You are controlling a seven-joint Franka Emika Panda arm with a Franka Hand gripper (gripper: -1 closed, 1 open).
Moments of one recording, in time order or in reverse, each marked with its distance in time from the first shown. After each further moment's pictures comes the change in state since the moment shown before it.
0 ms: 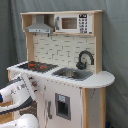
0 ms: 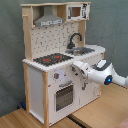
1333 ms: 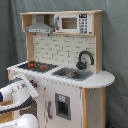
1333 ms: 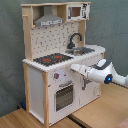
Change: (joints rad) arm -0.003 0.023 -0.007 -0.002 -0.005 0.000 -0.376
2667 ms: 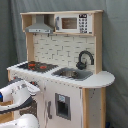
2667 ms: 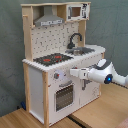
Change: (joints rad) arm 0.001 0.001 0.001 -0.003 0.000 -0.001 -0.452
